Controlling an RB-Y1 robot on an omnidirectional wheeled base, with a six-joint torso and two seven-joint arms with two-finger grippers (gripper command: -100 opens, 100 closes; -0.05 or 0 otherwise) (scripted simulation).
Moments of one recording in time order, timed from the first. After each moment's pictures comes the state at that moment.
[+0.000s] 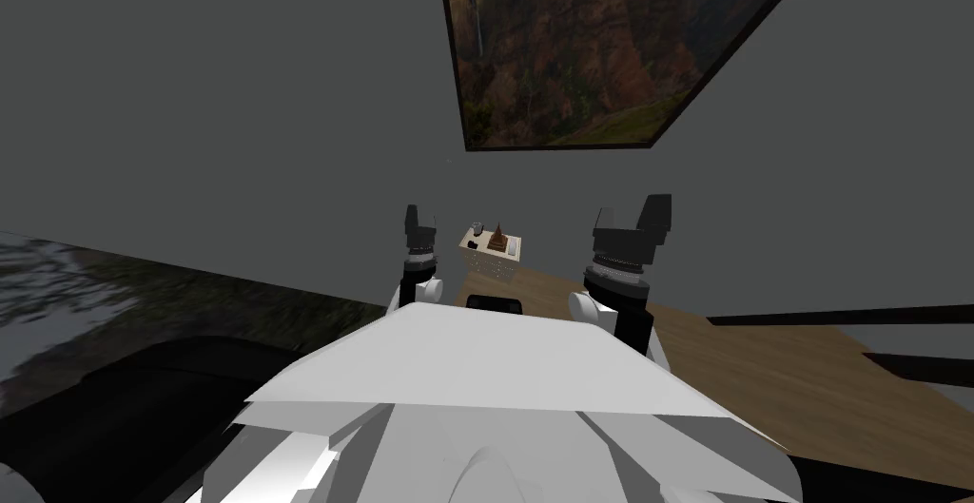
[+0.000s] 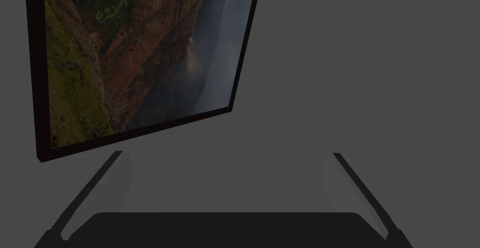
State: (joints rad) left arm 0.49 0.03 -0.05 -2.22 -0.03 -0.55 -0.12; right arm 0.51 -0.04 -0.05 -2.36 0.01 -0.55 0.13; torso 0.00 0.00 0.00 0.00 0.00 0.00
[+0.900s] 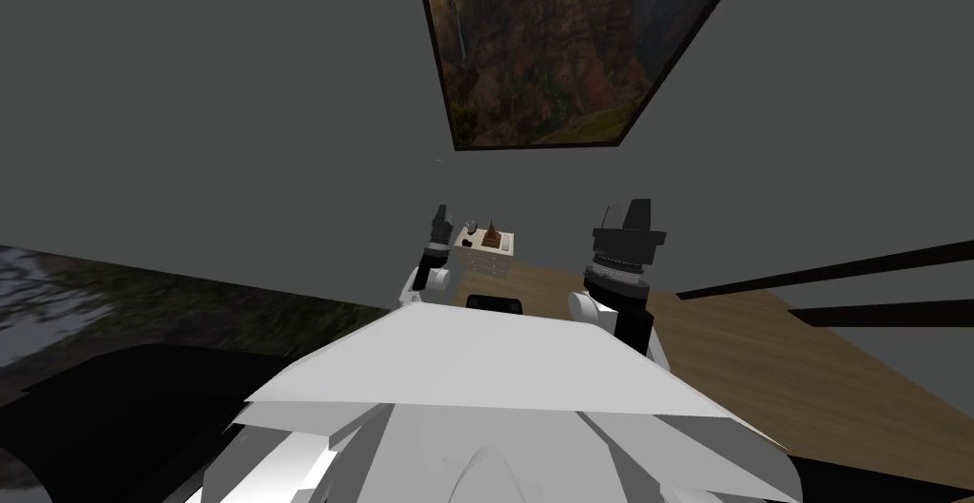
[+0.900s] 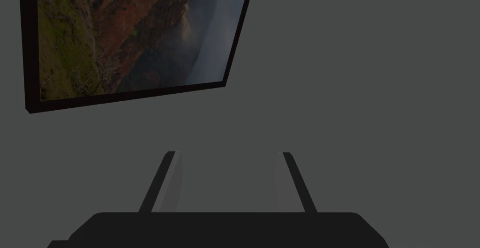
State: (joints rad) left arm 0.30 0.12 -0.10 -2.07 -0.01 -0.35 -0.11; right arm 0.51 -0.04 -0.05 -2.36 0.01 -0.55 0.13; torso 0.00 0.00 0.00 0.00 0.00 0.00
